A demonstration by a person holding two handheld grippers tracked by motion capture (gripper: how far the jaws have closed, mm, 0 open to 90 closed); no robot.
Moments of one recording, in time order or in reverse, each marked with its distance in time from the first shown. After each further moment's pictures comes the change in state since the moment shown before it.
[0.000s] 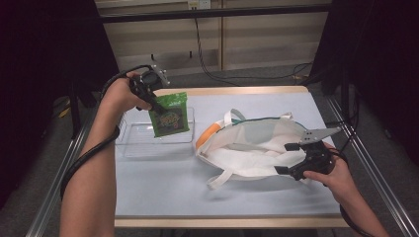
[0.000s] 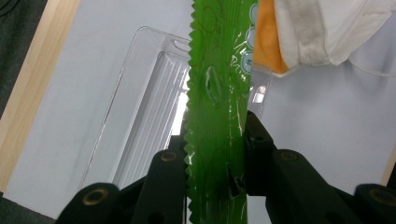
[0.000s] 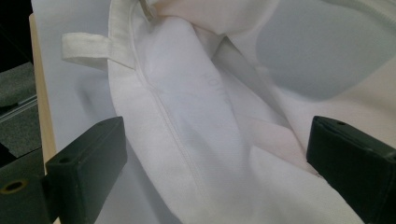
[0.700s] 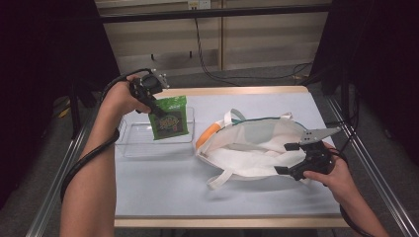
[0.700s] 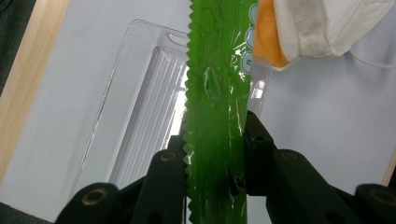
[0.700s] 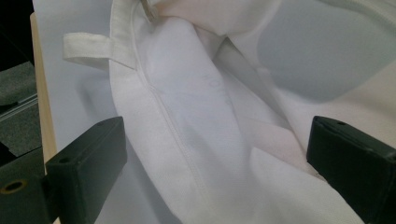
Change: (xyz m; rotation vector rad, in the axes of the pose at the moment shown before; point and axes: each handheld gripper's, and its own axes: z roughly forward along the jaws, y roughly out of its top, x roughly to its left) left arm -0.003 -0.006 0.010 -0.028 -0.010 -0.018; right arm 0.000 0.001 0.000 -0.003 0.007 -0.010
